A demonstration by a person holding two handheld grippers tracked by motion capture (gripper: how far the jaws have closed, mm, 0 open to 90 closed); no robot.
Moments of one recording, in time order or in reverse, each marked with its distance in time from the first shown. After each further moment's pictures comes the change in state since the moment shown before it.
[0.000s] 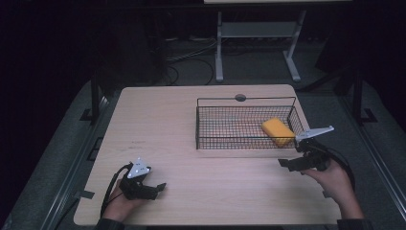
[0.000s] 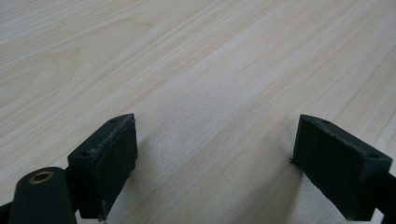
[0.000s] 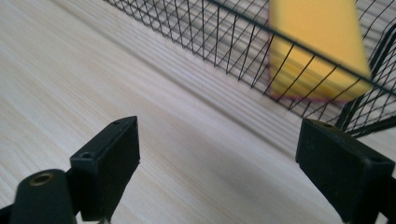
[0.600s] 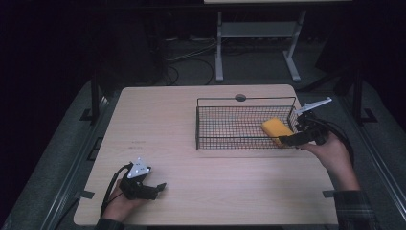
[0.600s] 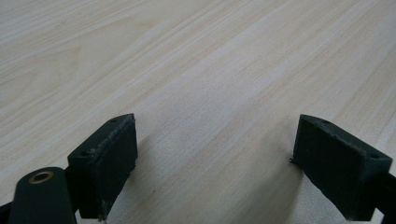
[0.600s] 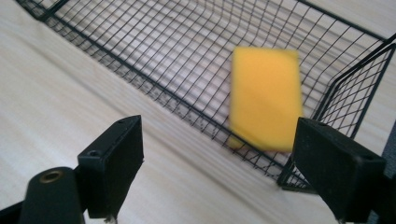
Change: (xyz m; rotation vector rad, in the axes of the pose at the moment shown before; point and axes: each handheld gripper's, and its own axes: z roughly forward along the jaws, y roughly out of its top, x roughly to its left) left arm 0.000 0.000 0.000 0.000 0.000 0.000; right arm -0.023 0.064 -0.012 0.024 -0.035 0.004
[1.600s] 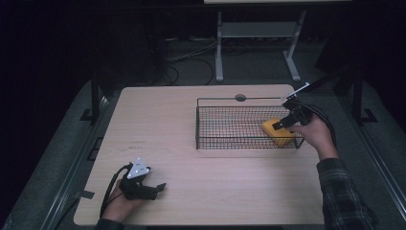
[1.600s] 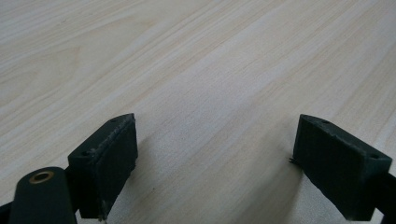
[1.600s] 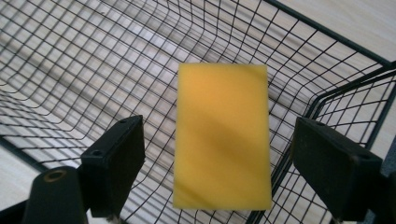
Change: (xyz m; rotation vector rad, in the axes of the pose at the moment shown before) left arm 0.000 -0.001 -0.001 -0.002 -0.001 -0.003; right arm -0.043 0.047 0.067 0.156 -0.040 0.049
